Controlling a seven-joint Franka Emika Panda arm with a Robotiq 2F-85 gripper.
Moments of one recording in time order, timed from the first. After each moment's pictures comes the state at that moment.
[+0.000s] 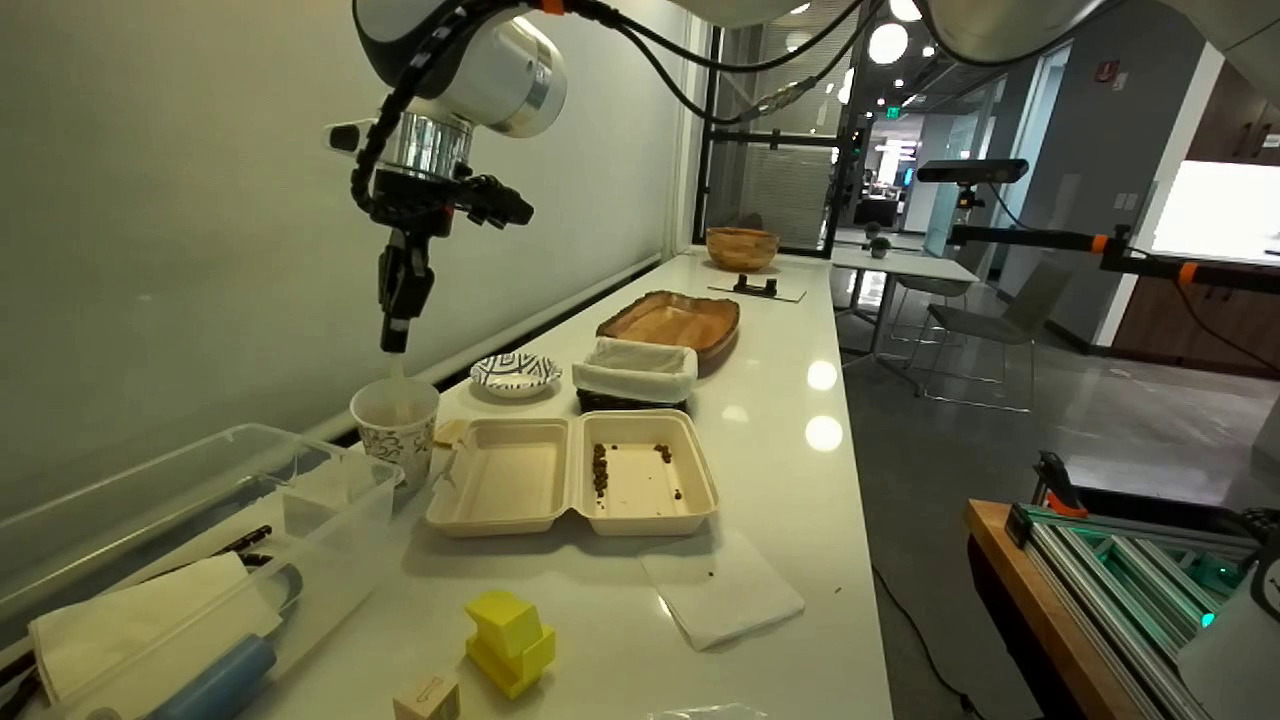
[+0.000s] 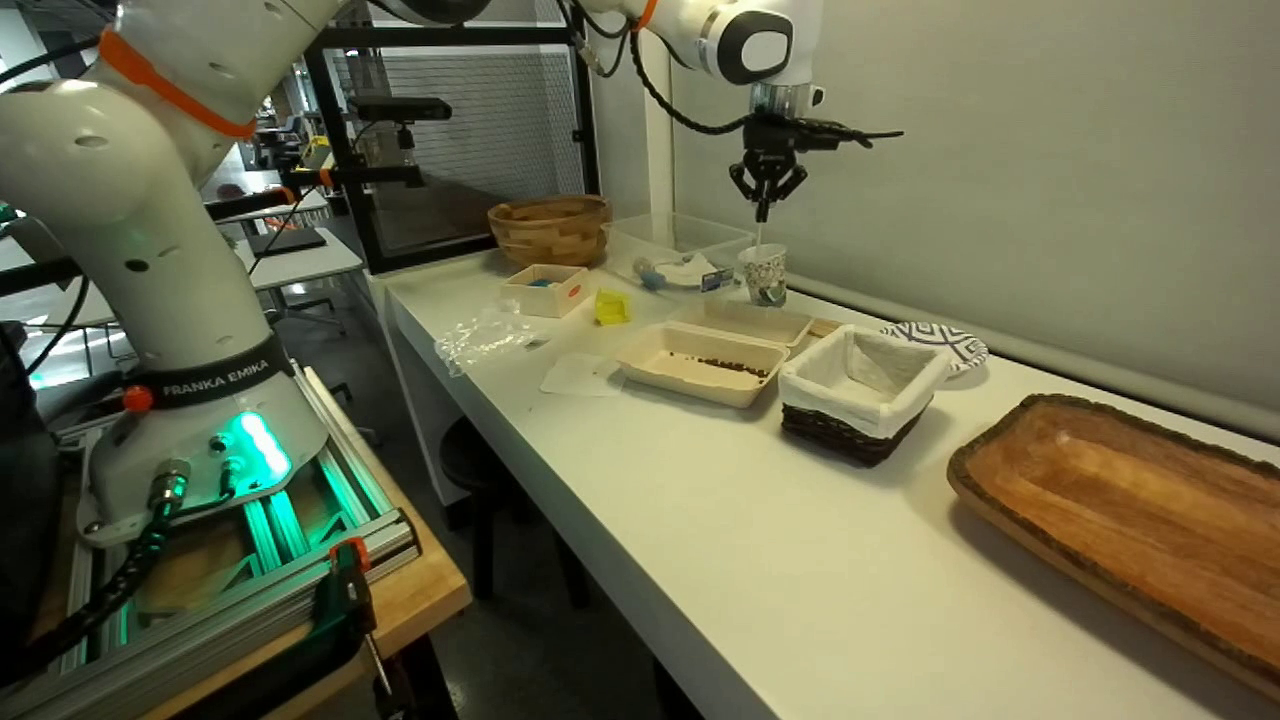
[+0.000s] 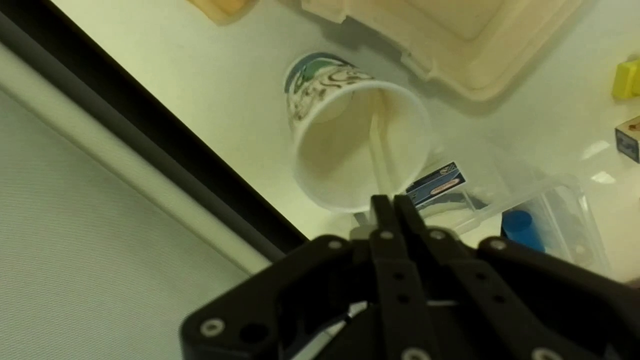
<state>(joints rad) -0.28 0.83 0.11 -1.13 0.14 2.04 -1.09</state>
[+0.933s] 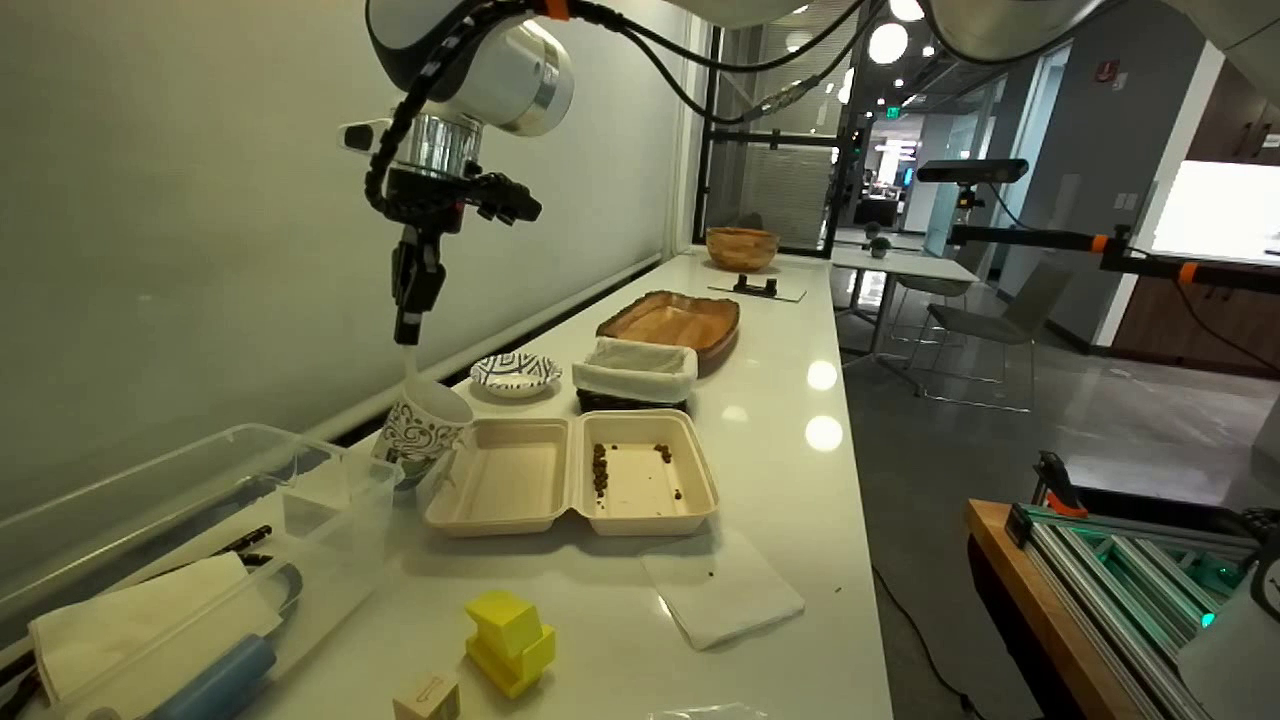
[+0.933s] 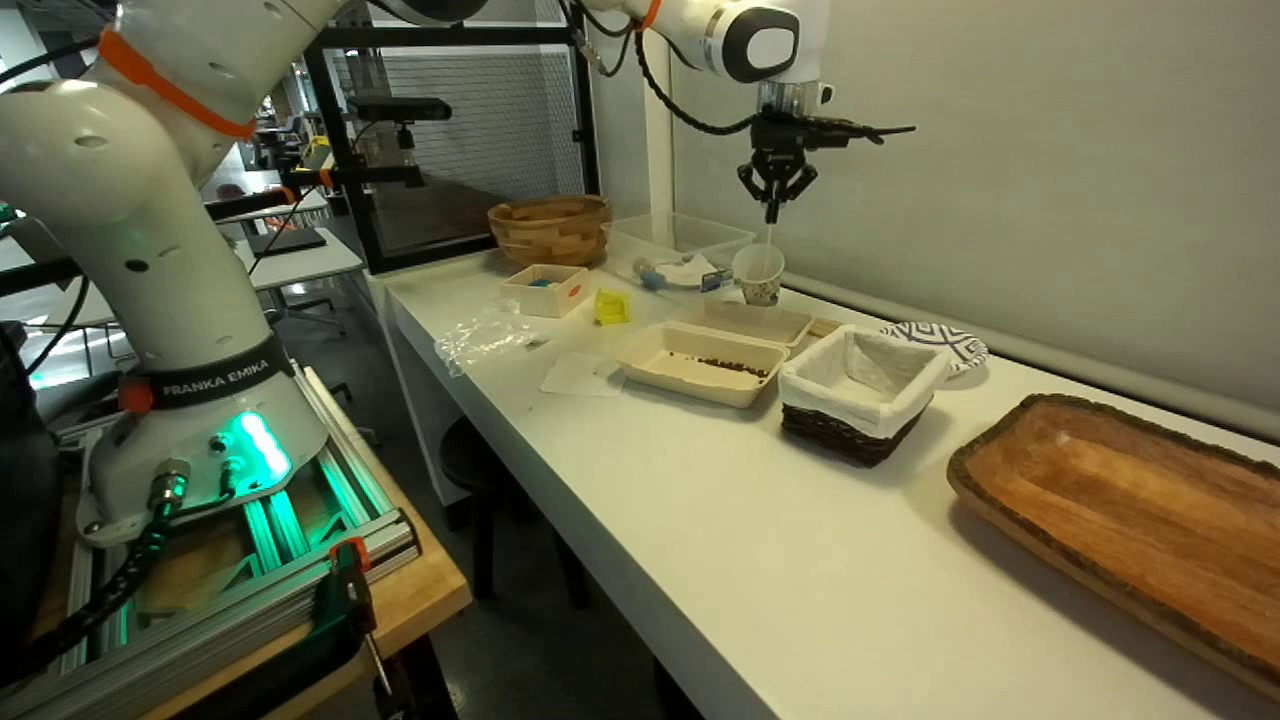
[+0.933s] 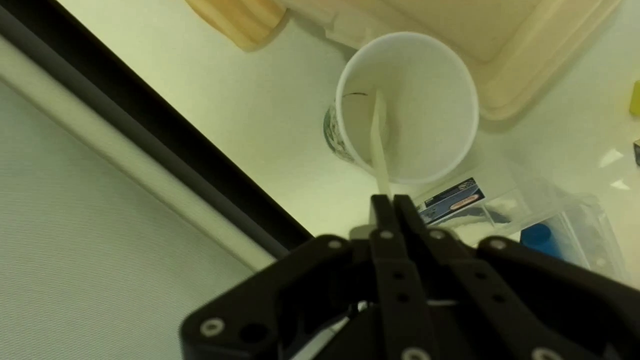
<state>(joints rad) -0.28 0.83 0.08 -1.12 0.14 2.06 -1.10</state>
